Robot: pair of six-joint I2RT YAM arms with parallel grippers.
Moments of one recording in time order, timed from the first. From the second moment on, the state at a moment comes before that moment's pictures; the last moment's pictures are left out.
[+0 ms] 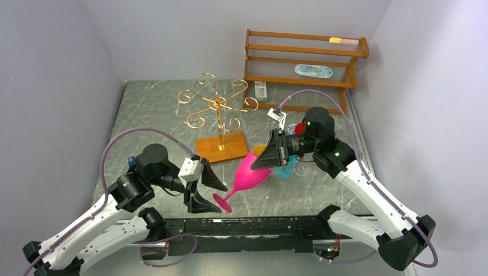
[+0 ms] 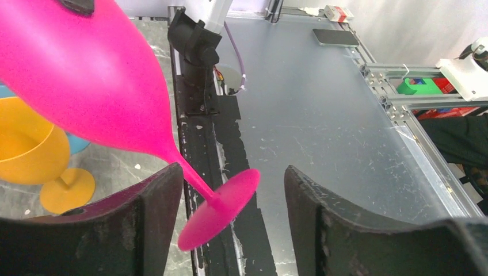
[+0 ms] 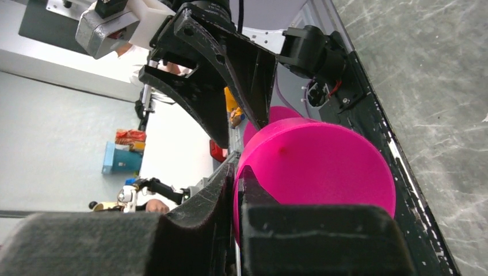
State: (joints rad) left arm -0.83 0.65 0.74 -0.29 0.98 -0.03; right arm 0.59 0.99 0.97 -0.24 -1.07 0.83
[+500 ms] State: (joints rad) left arm -0.83 0.67 0.75 -0.33 0.81 -0.03; right arm 0.59 1.00 1.16 -0.77 -0.77 0.48
